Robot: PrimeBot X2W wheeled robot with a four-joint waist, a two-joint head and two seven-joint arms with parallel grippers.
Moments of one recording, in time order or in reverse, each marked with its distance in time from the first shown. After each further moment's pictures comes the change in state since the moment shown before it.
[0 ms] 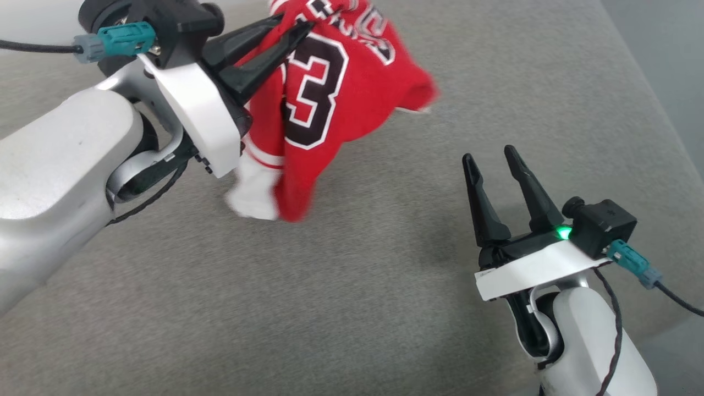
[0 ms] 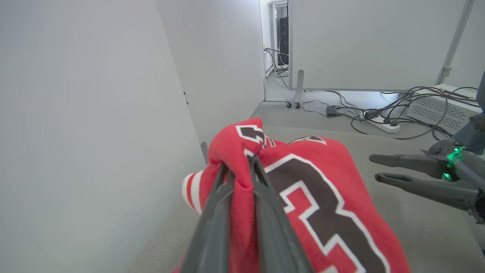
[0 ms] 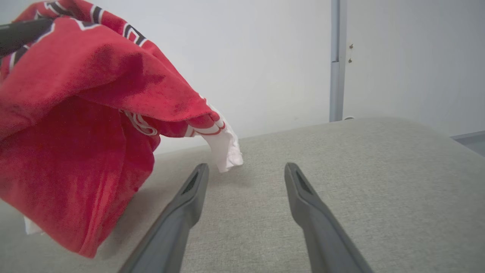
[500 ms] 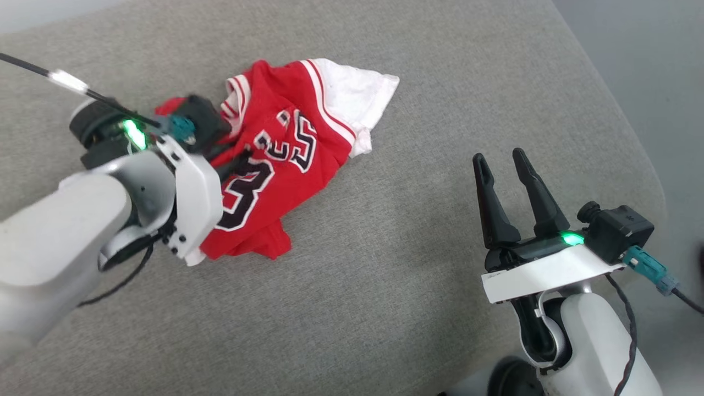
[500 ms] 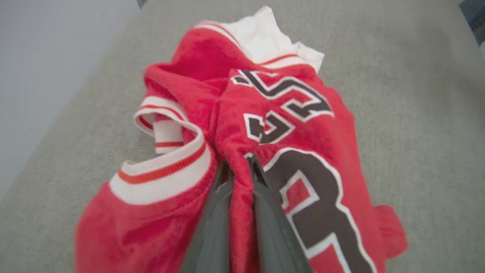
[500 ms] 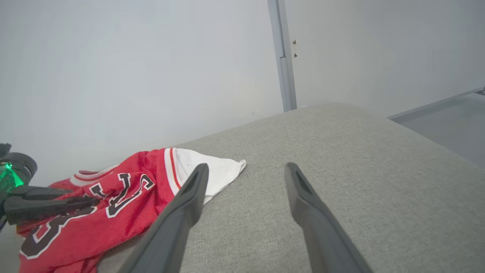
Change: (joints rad) left arm 0.181 0.067 -0.020 0.024 0.116 0.000 0.337; right arm 0.029 0.000 -0.010 -0.043 0.095 0.000 0.000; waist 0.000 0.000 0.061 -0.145
